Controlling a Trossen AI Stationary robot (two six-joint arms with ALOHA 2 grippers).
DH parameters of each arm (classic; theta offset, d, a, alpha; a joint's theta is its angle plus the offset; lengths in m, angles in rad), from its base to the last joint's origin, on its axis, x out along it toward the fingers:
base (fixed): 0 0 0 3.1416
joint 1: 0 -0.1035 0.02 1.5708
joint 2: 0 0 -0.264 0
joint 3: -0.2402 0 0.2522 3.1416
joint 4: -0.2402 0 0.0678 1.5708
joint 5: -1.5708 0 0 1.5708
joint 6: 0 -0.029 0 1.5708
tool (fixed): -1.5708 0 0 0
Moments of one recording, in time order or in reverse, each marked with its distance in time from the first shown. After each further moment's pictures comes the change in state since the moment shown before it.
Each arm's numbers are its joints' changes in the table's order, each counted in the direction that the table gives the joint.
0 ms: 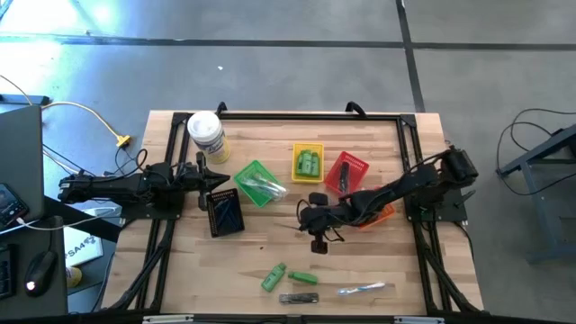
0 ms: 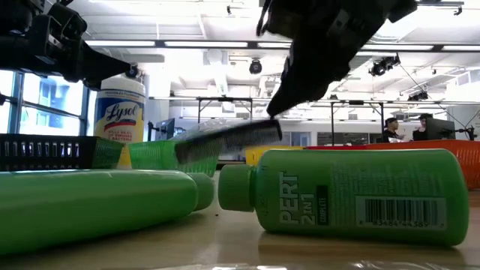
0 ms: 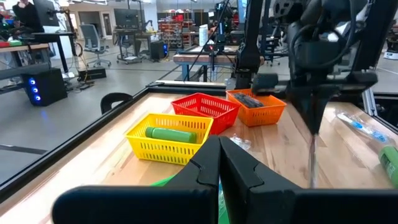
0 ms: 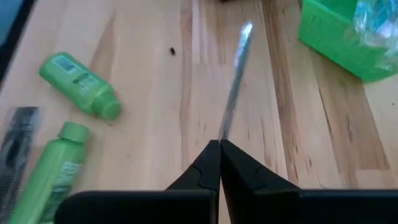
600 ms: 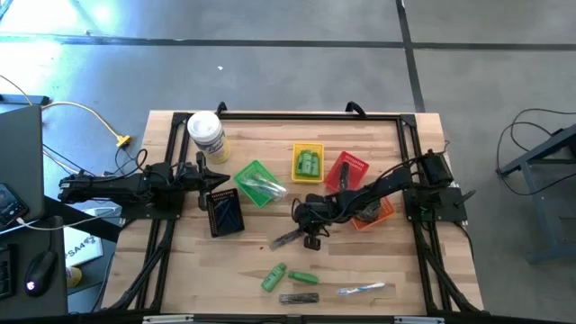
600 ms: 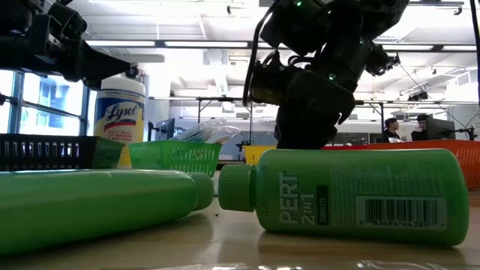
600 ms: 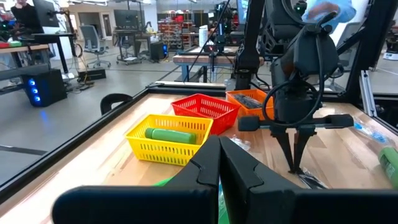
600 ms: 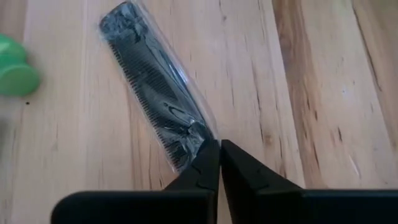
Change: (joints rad) left arm 0.000 0.000 0.000 0.003 0.000 0.000; right arm 0.079 0.215 -0.006 -0.003 -0.099 -0.031
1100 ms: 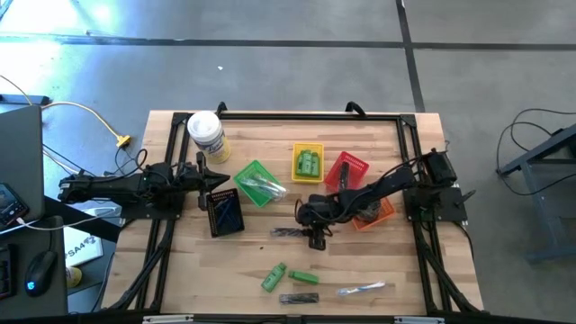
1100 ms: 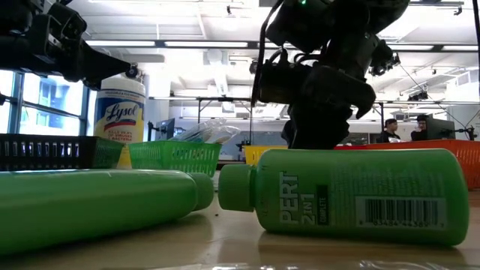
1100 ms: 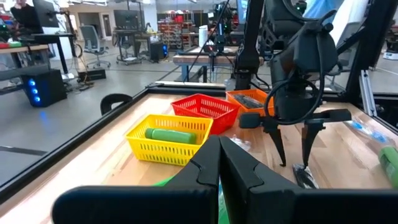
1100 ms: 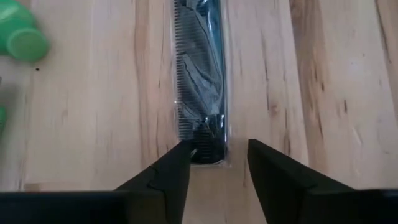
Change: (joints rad) left arm 0.000 0.000 0.000 0.000 0.000 -0.001; right arm 0.005 -0.050 0.003 -0.030 -0.059 0.004
